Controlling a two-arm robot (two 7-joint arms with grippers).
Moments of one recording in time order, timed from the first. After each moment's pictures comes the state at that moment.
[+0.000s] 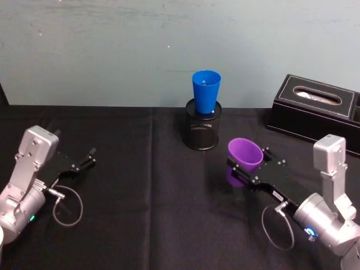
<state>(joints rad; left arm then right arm) -0.20 0.60 0.45 -1.41 -0.25 -0.12 0.03 0.14 0.36 -0.28 -1.41 0.36 -0.17 0.44</state>
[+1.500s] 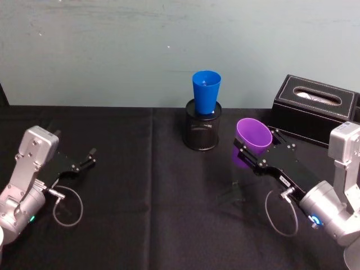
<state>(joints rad) -0.20 0.60 0.45 -1.41 -0.25 -0.12 0.03 0.14 0.35 -0.24 -1.47 0.37 -0.20 0.42</state>
